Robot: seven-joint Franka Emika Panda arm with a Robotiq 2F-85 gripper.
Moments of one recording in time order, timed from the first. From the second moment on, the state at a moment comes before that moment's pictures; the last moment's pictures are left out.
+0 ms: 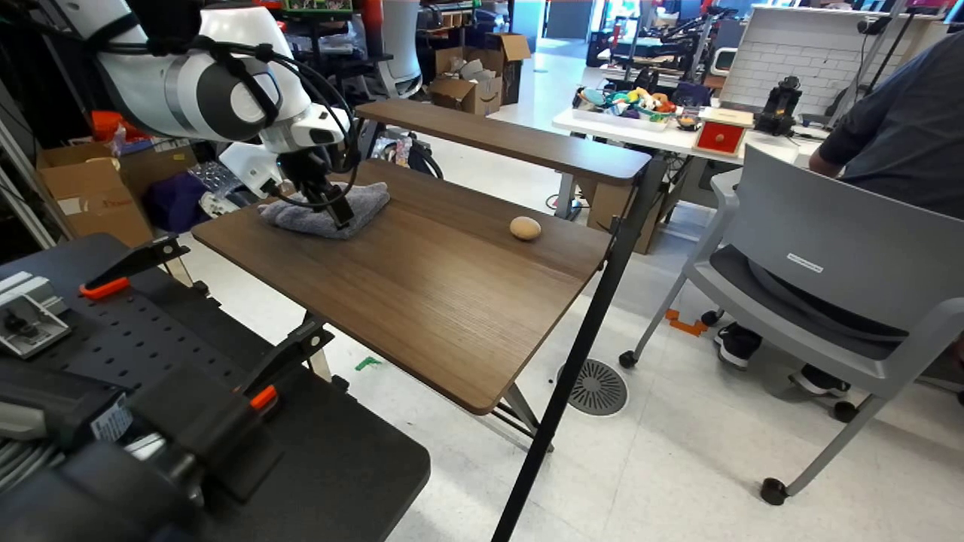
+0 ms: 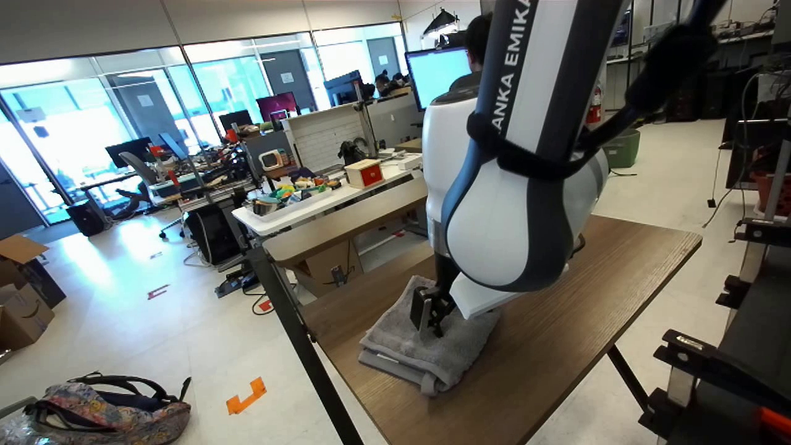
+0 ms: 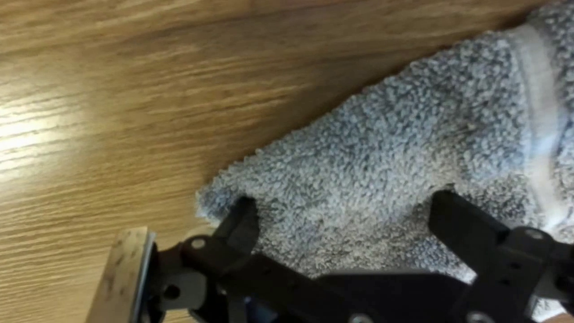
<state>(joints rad) 0.47 0.89 -0.15 -1.96 0.11 3.05 0.46</state>
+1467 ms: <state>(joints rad) 0.46 0.90 -0.40 -2.09 0.11 3.02 0.46</state>
